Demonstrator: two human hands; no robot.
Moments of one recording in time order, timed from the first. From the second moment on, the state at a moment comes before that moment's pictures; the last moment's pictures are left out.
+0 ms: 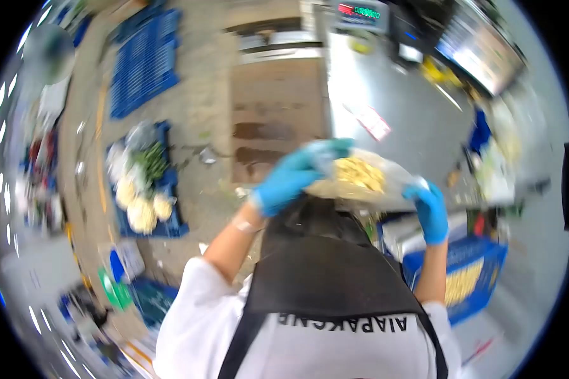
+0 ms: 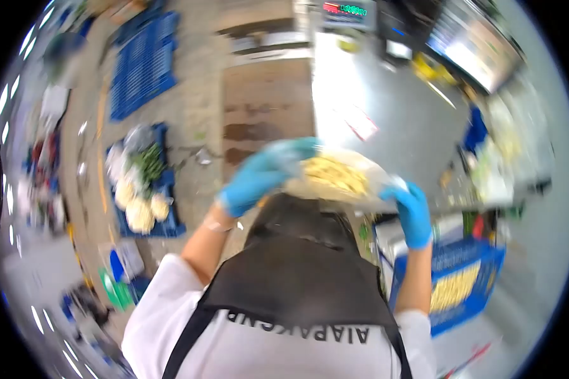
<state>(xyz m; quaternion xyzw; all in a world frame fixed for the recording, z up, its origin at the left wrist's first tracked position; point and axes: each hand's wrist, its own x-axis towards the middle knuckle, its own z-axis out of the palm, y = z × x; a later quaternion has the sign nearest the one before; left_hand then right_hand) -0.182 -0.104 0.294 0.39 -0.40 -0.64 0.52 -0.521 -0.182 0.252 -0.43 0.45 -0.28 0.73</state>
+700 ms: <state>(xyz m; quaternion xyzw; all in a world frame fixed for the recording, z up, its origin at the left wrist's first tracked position) -0.324 -0.137 0.176 0.42 -0.52 -0.60 0.44 -0.526 -0.227 0.185 -0.77 0.39 -0.08 0.50</state>
